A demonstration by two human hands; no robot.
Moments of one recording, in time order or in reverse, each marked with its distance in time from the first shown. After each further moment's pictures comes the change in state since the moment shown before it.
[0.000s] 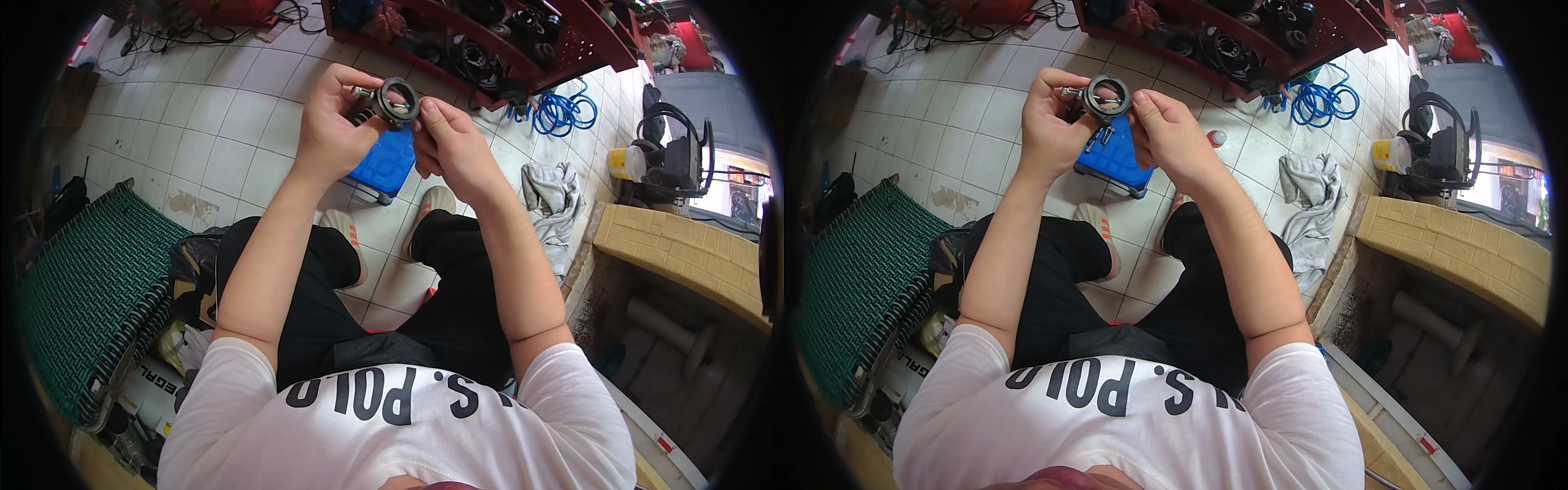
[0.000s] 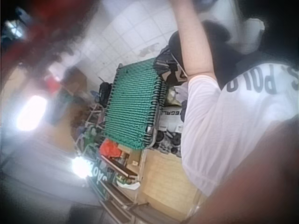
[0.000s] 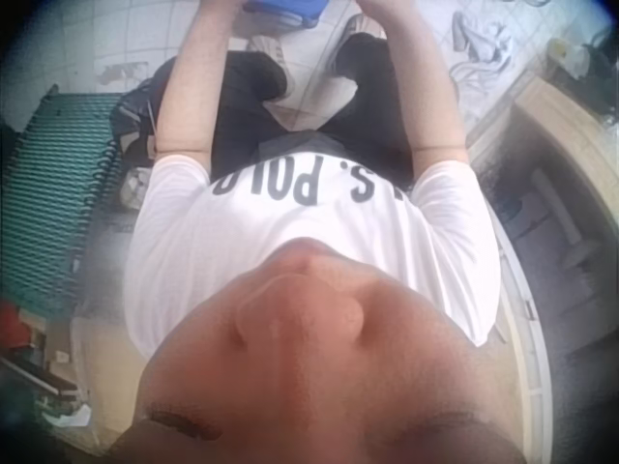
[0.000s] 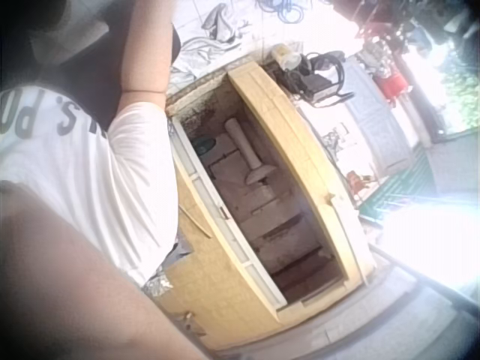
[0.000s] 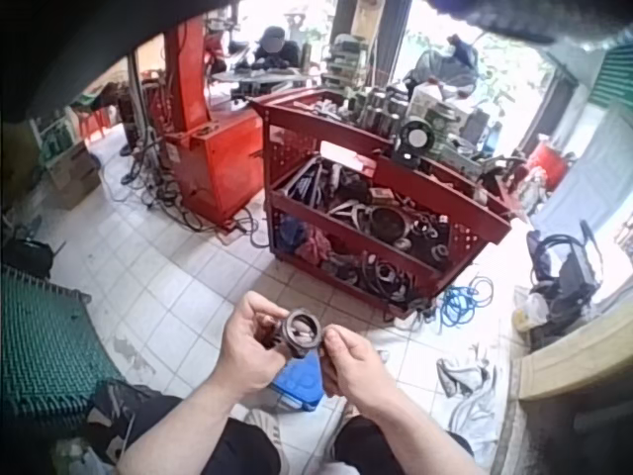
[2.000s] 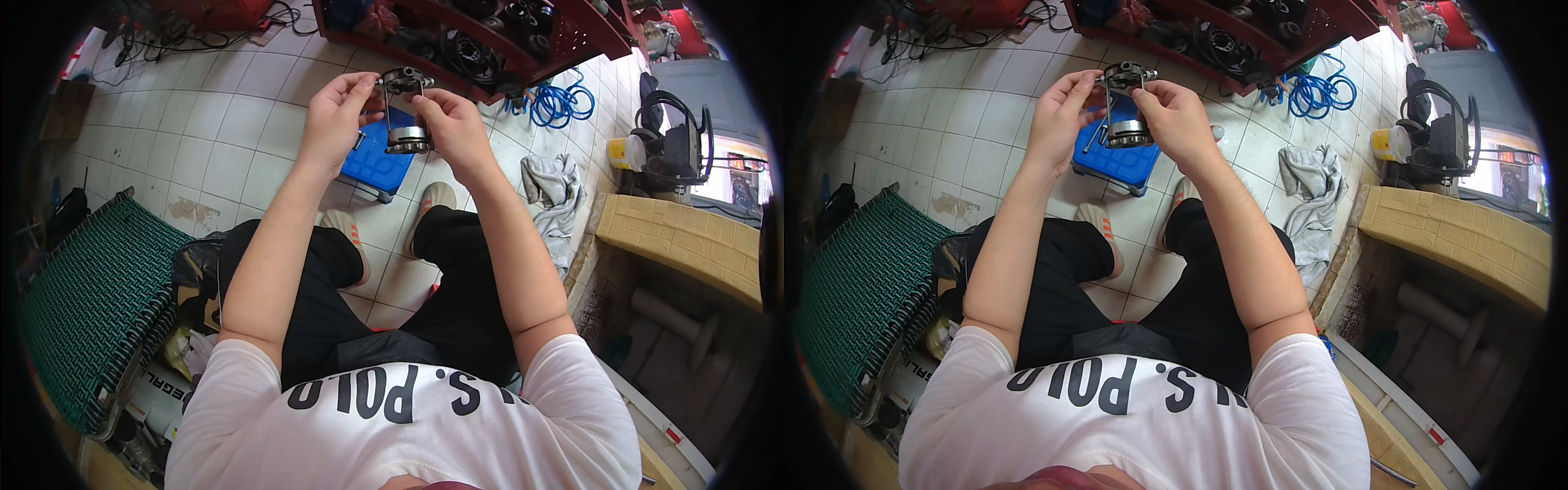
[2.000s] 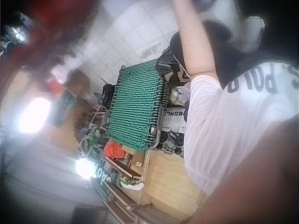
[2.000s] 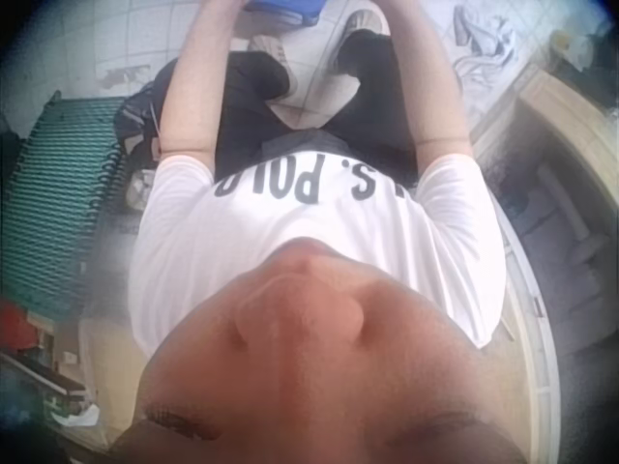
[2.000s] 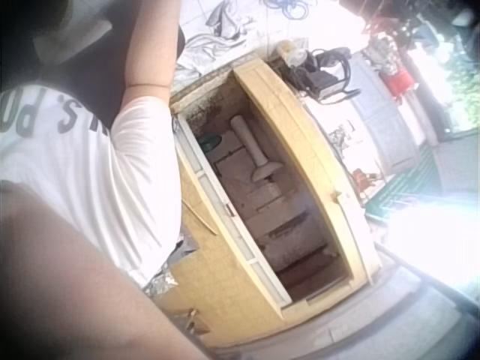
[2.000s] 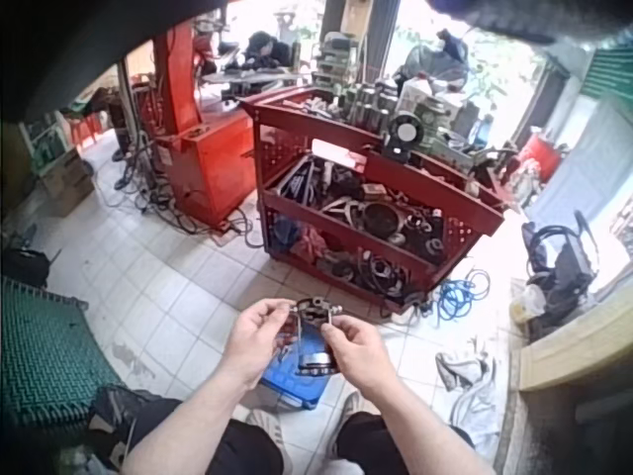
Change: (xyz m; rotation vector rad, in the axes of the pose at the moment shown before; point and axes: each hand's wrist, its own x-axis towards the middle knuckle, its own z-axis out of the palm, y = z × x) left_hand 0.008 -0.017 0.002 -0.281 0.123 -0.573; right_hand 0.017 0.013 -0.009 -0.229 0.330 -0.098
